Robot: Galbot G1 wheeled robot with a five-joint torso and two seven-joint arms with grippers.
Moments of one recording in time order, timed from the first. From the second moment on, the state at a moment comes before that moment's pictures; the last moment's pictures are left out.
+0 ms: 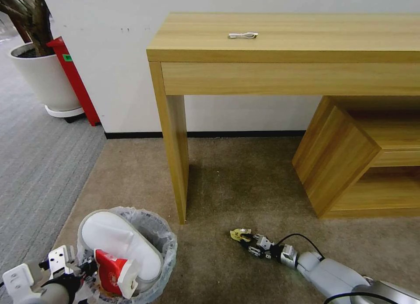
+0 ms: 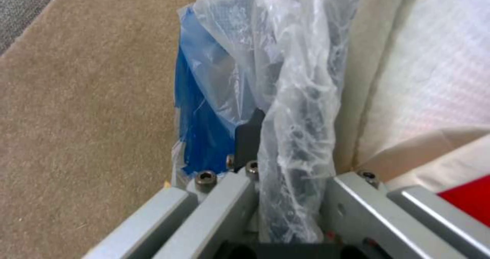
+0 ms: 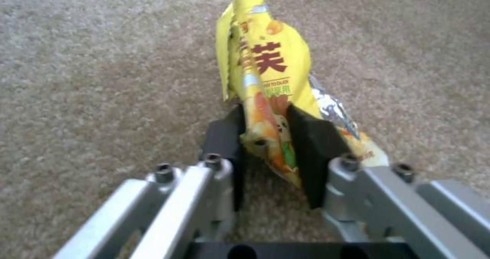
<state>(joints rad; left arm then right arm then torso) 1.97 -1.12 -0.91 -2.50 -1.28 0.62 -0.72 -0.63 1.10 -0.68 0.49 0.57 0.81 -0.48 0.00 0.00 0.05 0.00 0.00</state>
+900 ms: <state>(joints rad) 1.92 -1.11 -0.83 -2.49 -1.25 0.62 -0.72 -0.66 0.97 -0.63 0.65 0.64 0.81 -0.53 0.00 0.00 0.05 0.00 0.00</state>
